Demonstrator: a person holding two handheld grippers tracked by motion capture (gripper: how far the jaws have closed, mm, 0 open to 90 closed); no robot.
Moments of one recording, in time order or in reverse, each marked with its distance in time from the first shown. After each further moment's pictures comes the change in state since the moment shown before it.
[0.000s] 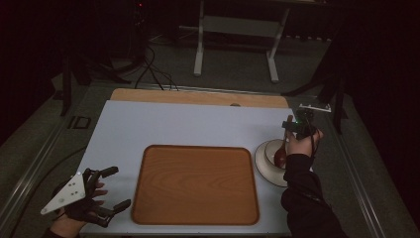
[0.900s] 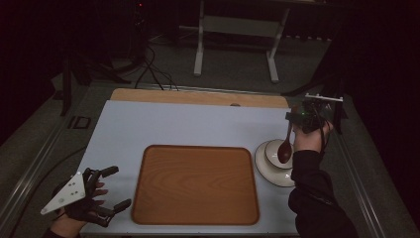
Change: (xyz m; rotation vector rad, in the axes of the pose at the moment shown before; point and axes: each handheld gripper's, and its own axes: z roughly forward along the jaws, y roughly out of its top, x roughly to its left) left arm 0.000 0.001 0.000 -0.006 0.000 0.003; right arm 0.025 0.024 -0.061 -0.038 0.042 -0.064
